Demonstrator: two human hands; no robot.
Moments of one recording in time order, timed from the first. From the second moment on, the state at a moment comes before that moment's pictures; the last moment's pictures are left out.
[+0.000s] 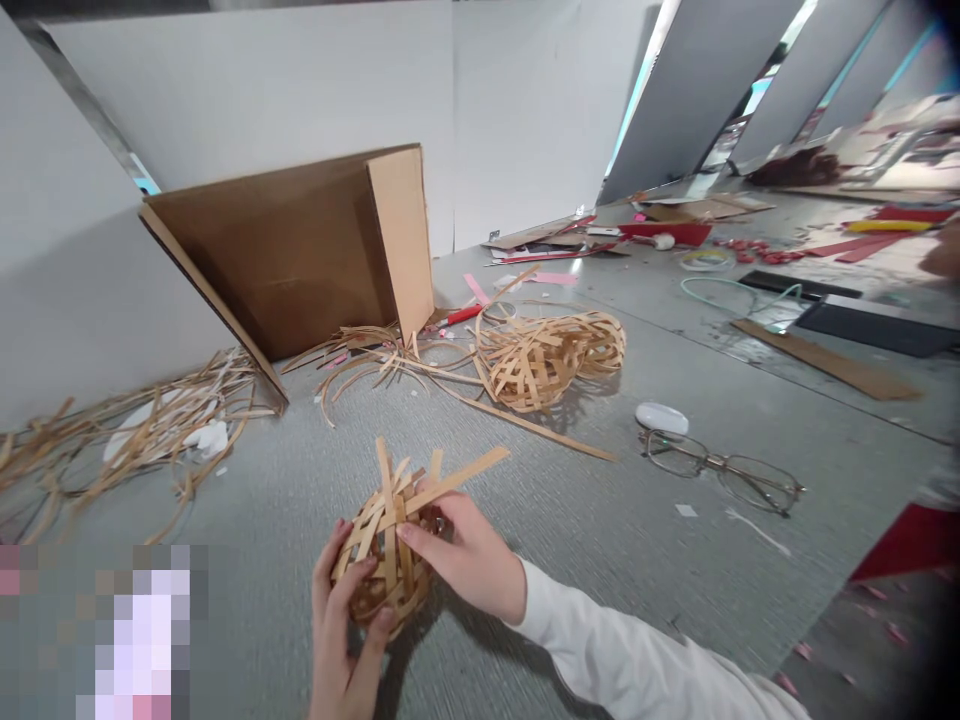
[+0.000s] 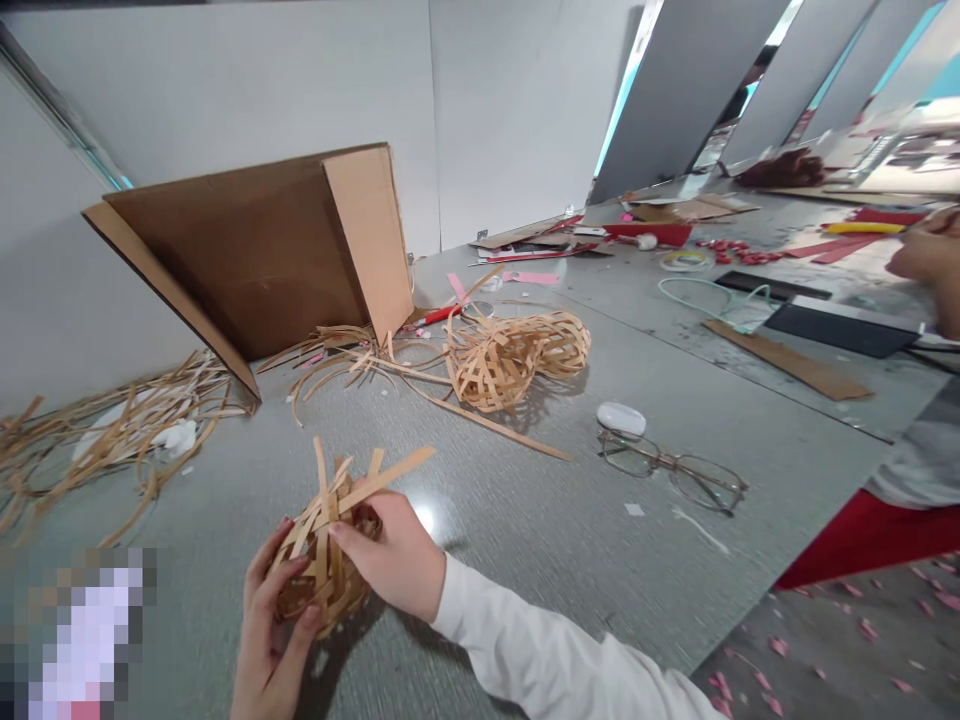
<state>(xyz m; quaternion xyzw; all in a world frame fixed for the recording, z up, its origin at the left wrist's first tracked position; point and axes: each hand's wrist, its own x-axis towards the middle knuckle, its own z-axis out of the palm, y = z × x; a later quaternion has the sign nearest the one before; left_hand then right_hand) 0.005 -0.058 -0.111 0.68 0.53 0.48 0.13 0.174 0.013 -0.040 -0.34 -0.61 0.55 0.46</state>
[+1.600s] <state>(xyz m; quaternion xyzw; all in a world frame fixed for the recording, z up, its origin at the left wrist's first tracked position) 0.013 -0.057 -0.103 0.72 0.51 0.46 0.08 0.178 0.015 -0.031 -0.35 -0.60 0.61 0.39</state>
